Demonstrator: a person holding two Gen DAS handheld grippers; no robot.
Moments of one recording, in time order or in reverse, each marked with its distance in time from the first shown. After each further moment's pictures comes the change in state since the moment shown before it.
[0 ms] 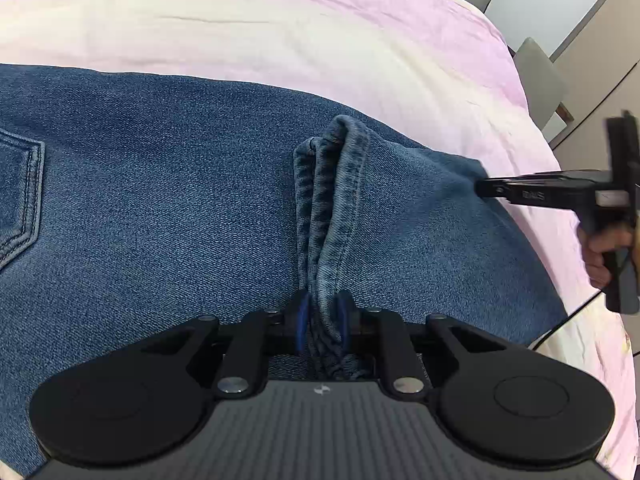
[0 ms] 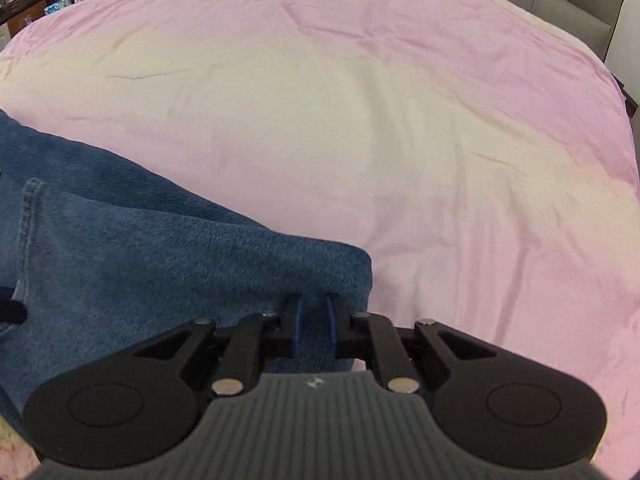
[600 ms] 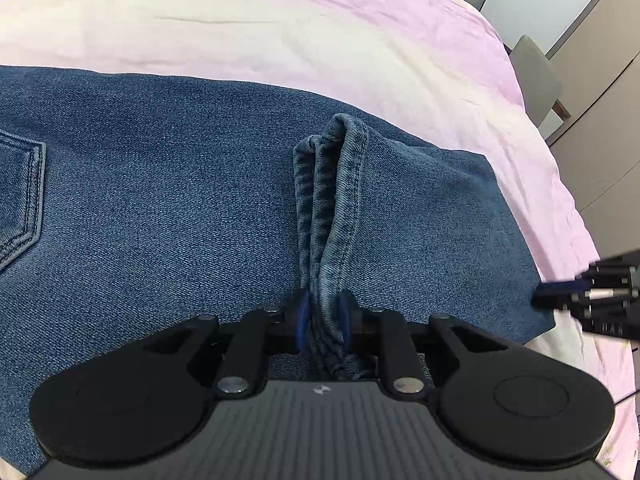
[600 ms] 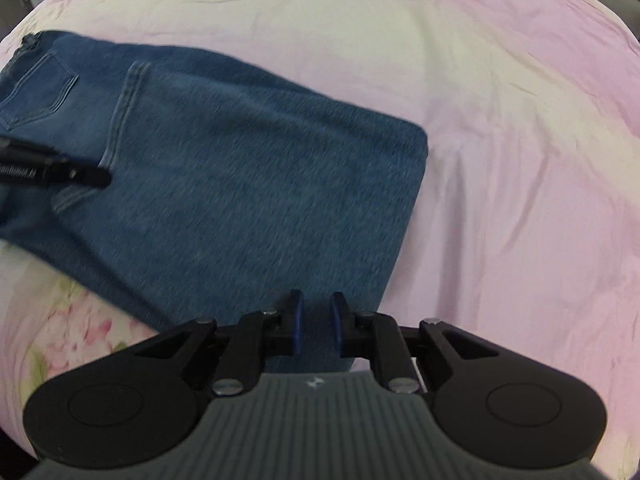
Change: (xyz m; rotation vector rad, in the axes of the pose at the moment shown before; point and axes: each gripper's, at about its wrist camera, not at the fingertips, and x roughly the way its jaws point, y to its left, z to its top) left arm -0.004 0.000 -0.002 0.011 -0.001 -0.003; right arm -0.099 0.035 -0.092 -0.124 0.147 0.123
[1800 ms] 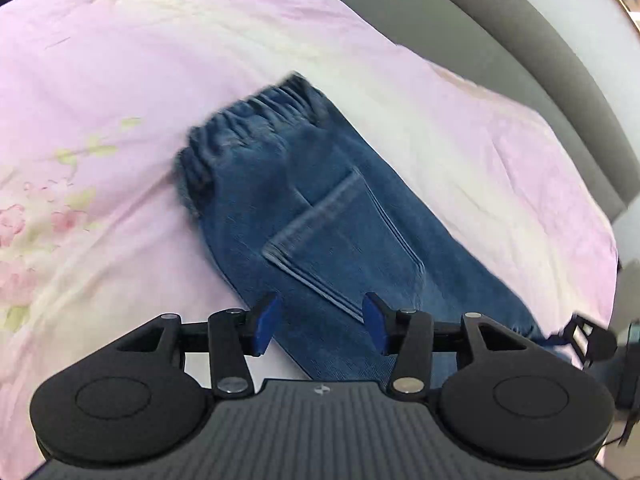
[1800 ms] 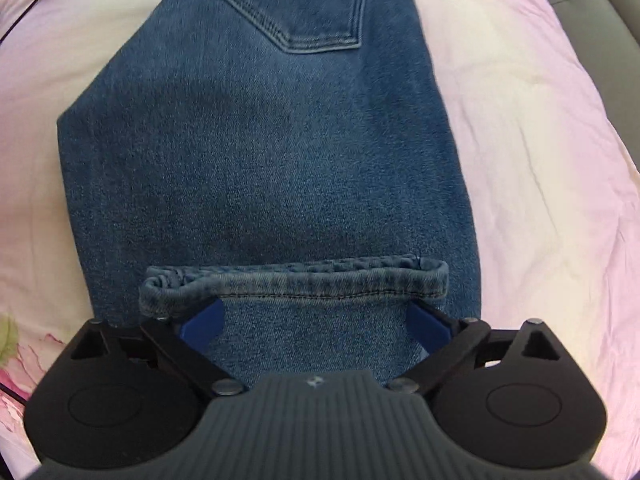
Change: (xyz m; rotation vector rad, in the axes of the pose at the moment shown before) left arm -0.184 0.188 -0.042 -0.563 -0.314 0.253; right arm 0.069 0.177 0.141 -1.049 0.028 0.085
